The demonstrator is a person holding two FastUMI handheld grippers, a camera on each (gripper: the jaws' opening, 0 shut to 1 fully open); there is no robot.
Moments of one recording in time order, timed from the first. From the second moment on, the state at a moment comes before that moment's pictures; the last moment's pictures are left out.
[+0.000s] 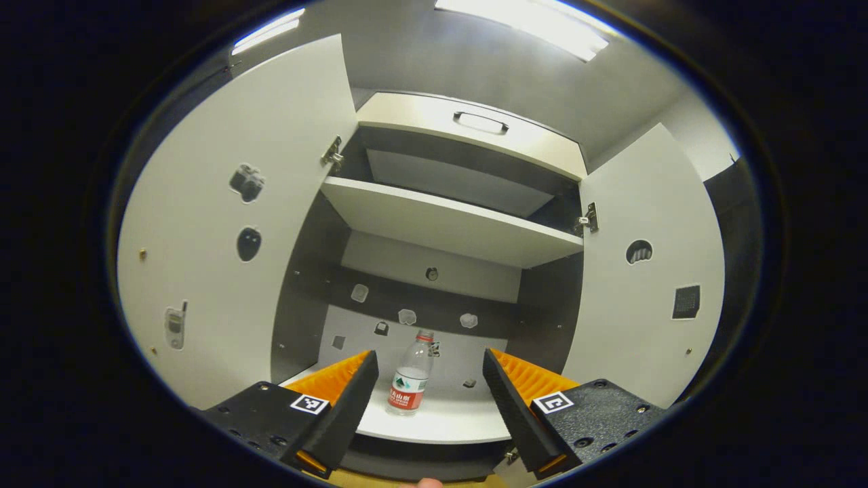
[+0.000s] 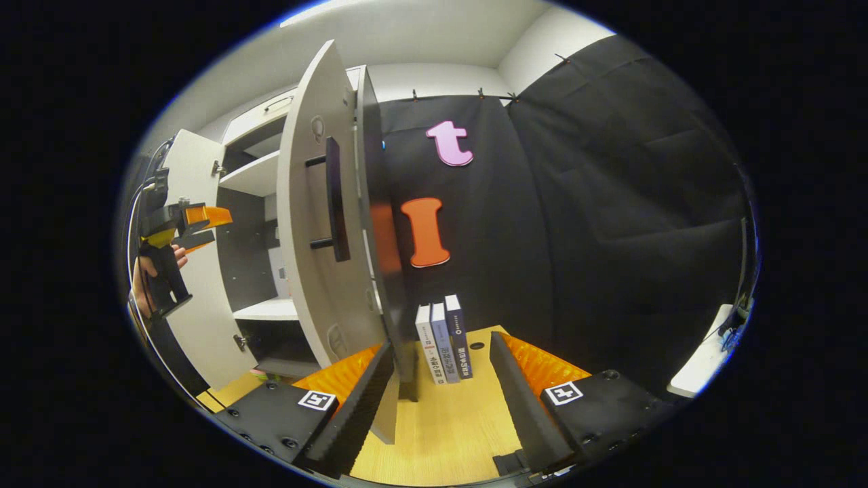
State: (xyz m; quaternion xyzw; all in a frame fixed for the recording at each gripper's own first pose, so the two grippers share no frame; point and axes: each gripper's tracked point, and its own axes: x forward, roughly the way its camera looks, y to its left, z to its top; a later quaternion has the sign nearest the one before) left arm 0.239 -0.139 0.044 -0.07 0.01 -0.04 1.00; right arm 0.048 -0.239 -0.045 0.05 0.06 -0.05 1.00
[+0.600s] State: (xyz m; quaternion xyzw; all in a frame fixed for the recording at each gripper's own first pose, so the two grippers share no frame) left arm 0.089 -0.097 -0.051 0.00 0.06 0.04 1.00; right arm 0.063 -0.209 -0.018 0.06 0.03 0.00 1.00
